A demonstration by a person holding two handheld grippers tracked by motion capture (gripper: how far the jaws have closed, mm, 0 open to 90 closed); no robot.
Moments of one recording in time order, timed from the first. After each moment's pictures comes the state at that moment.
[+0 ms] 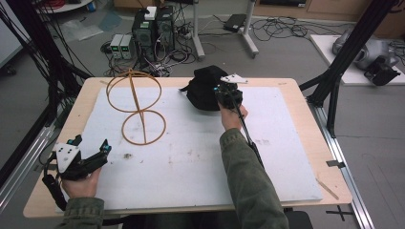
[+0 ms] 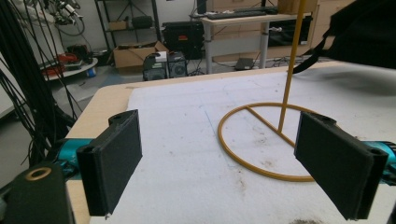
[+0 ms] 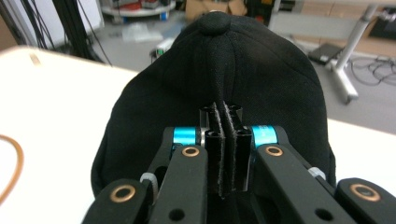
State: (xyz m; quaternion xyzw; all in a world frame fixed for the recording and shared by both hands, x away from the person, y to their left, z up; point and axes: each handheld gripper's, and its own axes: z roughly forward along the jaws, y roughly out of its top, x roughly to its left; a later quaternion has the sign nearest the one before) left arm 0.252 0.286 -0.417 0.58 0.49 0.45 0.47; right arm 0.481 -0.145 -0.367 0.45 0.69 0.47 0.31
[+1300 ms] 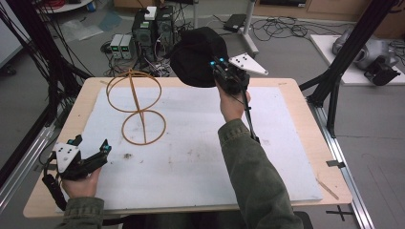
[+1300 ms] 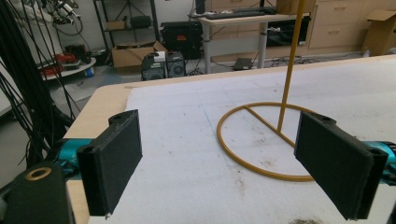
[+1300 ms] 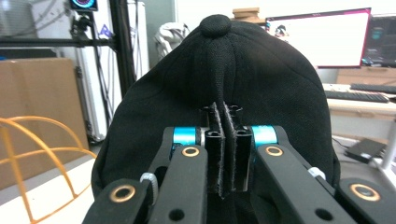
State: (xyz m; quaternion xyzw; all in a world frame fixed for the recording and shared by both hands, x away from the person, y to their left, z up) left arm 0.253 0.287 -0.418 0.58 0.49 0.44 0.47; right arm 0.428 -0.135 -0.268 0.34 0.61 0.63 0.33
